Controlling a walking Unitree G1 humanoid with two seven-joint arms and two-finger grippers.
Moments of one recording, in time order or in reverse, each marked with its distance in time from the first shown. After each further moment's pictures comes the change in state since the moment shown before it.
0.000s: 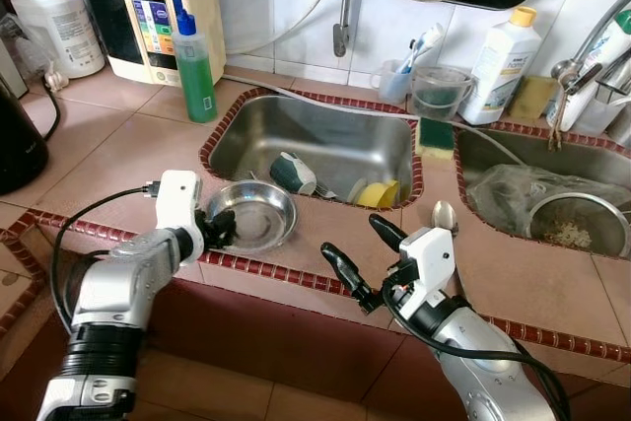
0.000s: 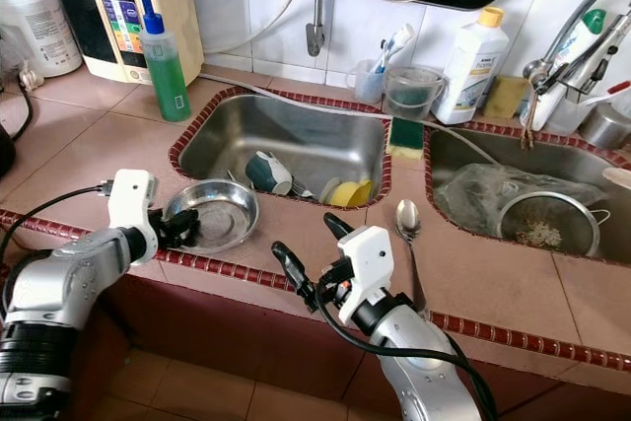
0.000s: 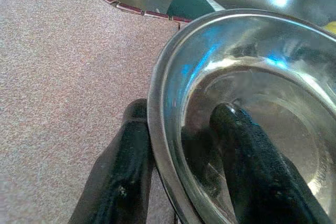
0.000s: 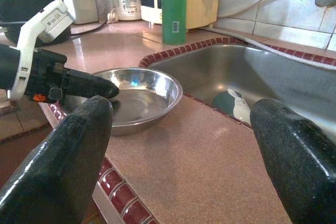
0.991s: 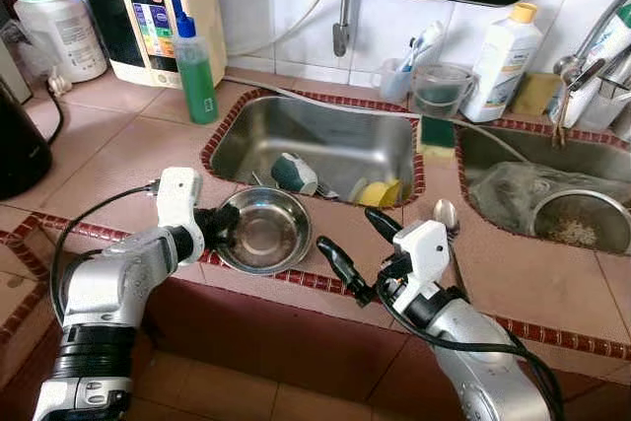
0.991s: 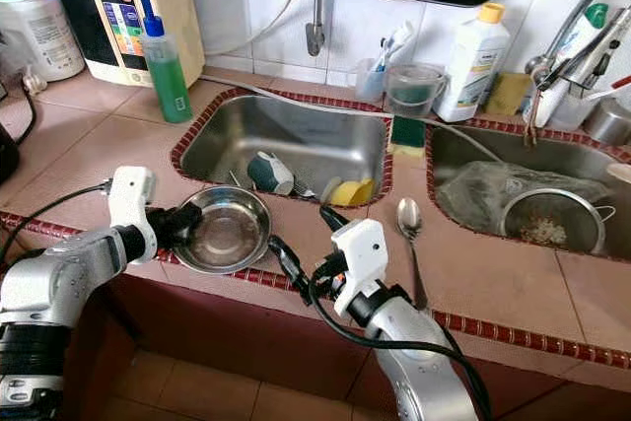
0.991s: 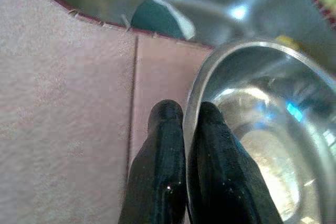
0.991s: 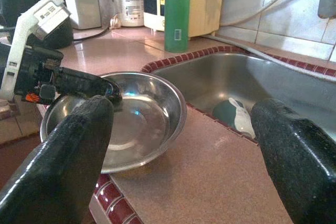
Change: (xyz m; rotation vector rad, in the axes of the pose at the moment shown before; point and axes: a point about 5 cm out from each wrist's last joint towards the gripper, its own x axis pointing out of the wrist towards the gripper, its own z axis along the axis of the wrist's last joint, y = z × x) left arm -0.007 -0.007 0.007 -0.101 -0.023 -0.135; right arm 0.009 0.000 0.005 -0.032 -0.019 0.011
